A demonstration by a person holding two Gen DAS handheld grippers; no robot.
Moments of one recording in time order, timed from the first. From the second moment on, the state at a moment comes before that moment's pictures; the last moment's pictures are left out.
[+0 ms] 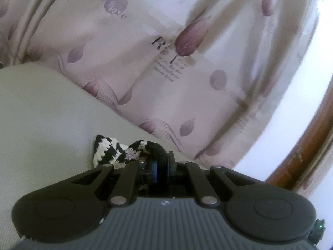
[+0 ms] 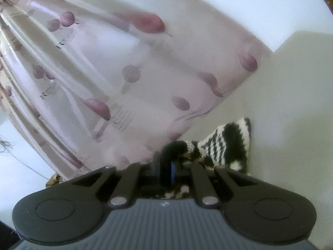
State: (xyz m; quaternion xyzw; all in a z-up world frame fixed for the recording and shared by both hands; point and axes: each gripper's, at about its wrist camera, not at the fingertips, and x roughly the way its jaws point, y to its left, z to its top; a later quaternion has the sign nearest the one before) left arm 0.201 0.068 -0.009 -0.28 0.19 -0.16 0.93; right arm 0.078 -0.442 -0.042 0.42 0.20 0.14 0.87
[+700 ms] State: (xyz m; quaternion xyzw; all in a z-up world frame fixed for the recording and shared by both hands) left arm 0.336 0.048 -0.075 -0.28 0.25 -0.08 0.93; right arm 0.224 -0.450 -0.120 0.46 0.25 0.07 0.85
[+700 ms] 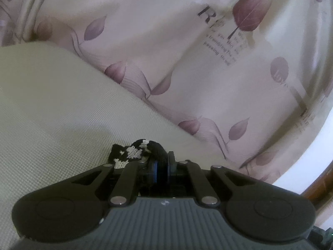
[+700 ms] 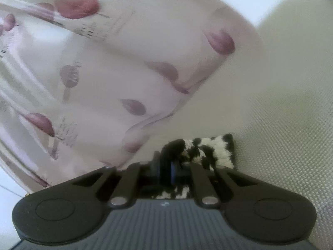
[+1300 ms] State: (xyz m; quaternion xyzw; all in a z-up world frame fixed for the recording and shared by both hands) left arm 0.323 0.058 -0.063 -0.24 0.18 -0.04 0.95; right arm 0.219 -0.461 -0.134 0.54 0.19 0.04 0.82
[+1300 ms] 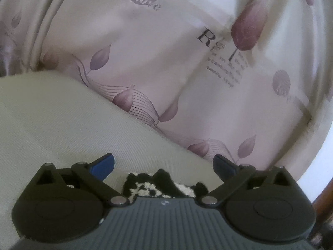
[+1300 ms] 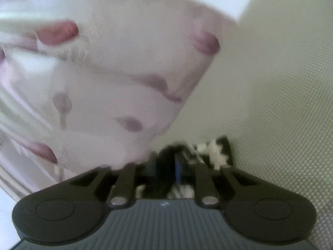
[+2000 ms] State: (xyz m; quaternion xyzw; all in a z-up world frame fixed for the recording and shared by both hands) left arm 0.262 0.059 -0.092 -0.13 0.29 -0.07 0.95; right arm 0.152 -0.378 -0.107 0.22 0.26 0.08 0.94
